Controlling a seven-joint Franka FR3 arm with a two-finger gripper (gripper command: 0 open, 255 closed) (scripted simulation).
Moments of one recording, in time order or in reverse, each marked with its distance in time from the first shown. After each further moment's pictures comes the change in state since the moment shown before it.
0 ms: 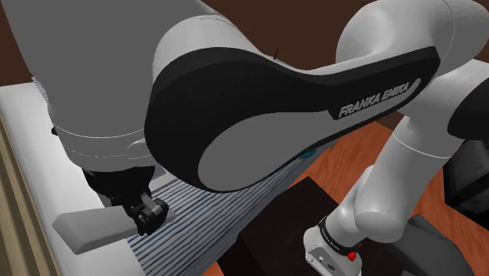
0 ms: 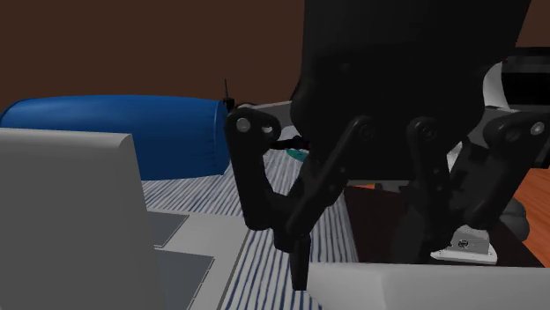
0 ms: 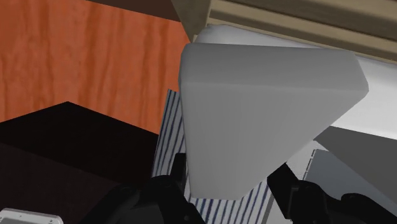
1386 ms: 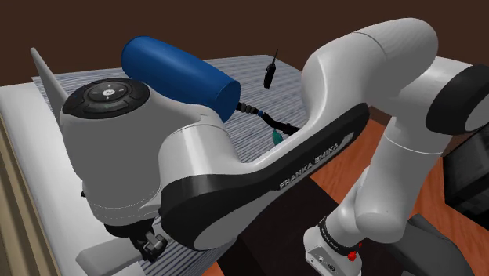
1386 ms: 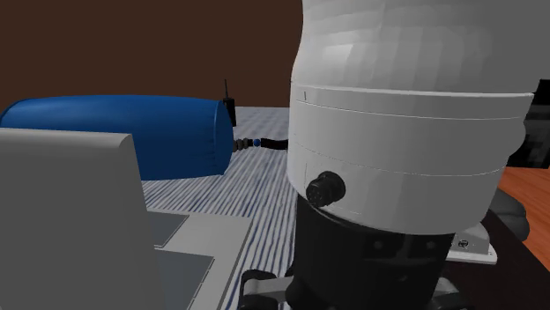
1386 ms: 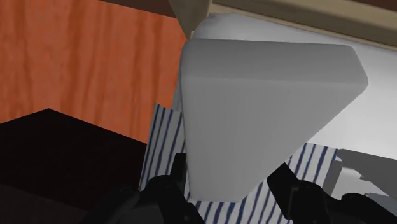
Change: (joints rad) arm 0.024 0.086 -0.031 -0.204 -0.089 0.262 0.062
